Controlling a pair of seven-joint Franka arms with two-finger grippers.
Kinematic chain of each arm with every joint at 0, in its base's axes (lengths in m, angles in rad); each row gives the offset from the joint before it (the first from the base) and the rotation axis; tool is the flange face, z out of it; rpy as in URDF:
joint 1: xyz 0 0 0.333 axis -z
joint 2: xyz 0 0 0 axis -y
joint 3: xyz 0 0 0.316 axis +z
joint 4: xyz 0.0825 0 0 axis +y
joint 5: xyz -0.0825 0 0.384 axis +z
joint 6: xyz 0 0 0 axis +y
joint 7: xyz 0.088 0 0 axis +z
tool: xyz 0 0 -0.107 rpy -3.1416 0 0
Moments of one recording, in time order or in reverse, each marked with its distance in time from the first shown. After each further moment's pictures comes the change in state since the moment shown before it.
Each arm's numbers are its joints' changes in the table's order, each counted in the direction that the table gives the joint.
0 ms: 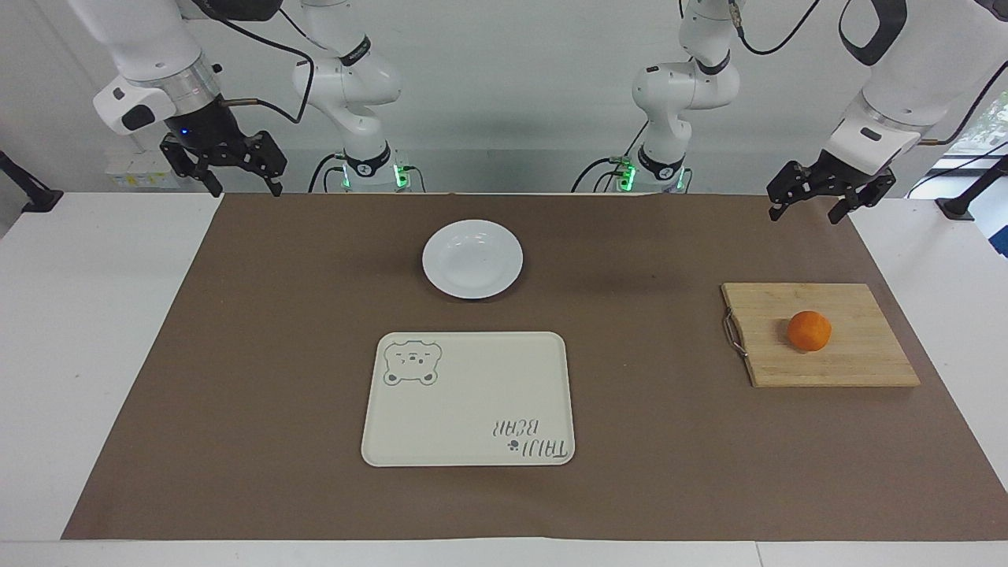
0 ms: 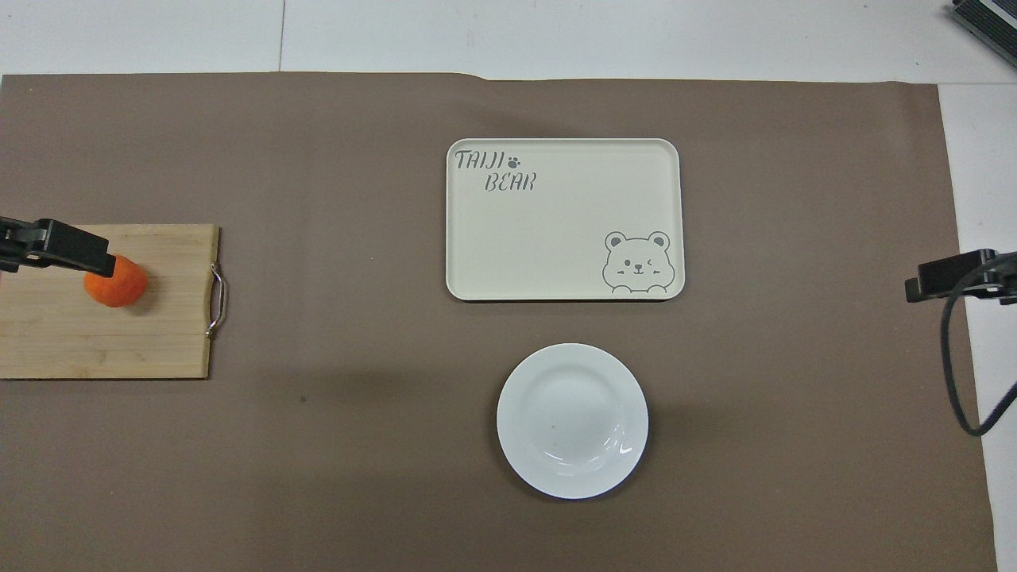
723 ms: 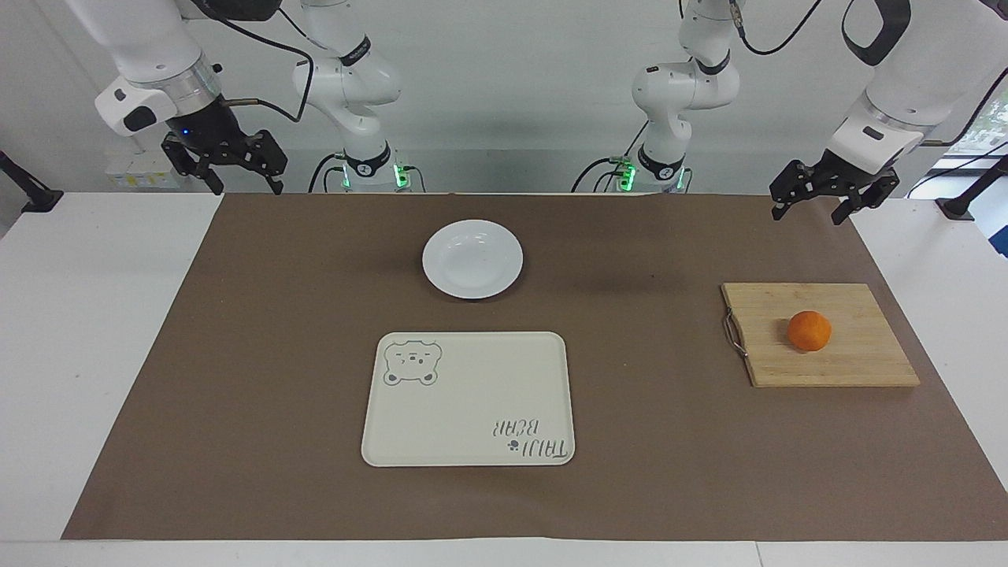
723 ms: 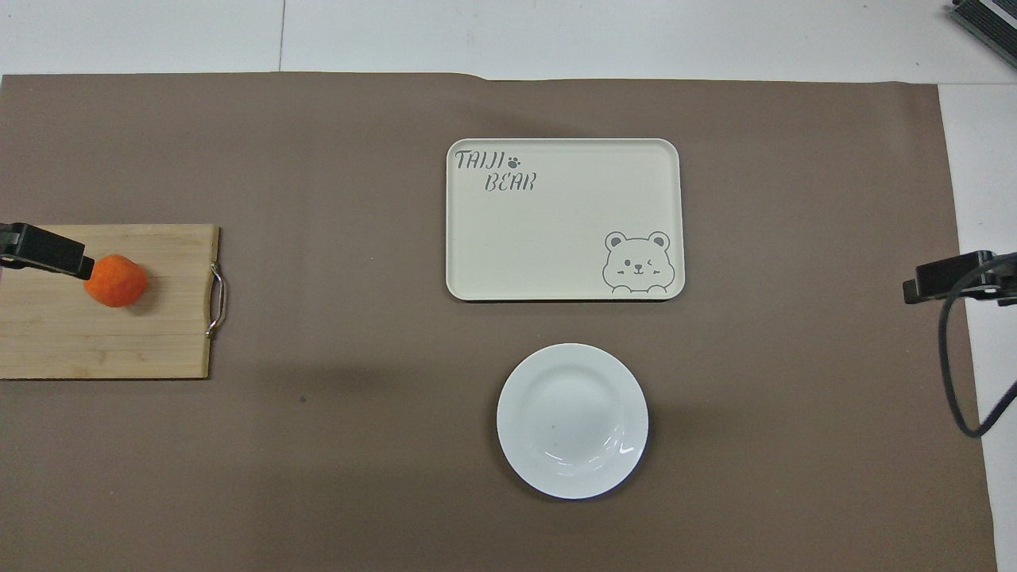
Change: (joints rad) left arm -0.048 -0.016 0.002 0.000 0.000 -0.006 -0.116; right arm 0.000 0.000 0.003 0.000 0.000 0.001 0.000
